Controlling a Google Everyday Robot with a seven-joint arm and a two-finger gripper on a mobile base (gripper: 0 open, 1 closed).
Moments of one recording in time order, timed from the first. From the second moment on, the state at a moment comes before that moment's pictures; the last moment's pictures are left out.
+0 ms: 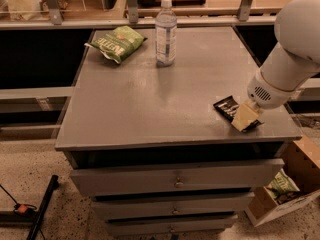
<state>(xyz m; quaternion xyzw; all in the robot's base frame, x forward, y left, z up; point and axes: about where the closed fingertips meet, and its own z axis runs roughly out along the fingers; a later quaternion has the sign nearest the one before) 0.505 -0.231 0.817 -0.34 0.93 0.02 0.10</state>
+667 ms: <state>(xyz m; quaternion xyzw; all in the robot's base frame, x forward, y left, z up) 0.533 -0.233 0.838 -0.34 0.93 0.05 0.14</state>
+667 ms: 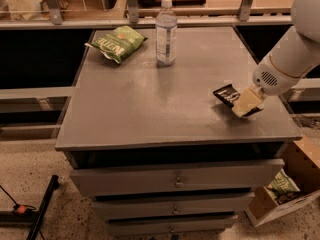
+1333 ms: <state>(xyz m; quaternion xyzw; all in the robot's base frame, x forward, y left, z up) 0.579 -0.196 0.849 -0.38 0.90 0.09 0.18</state>
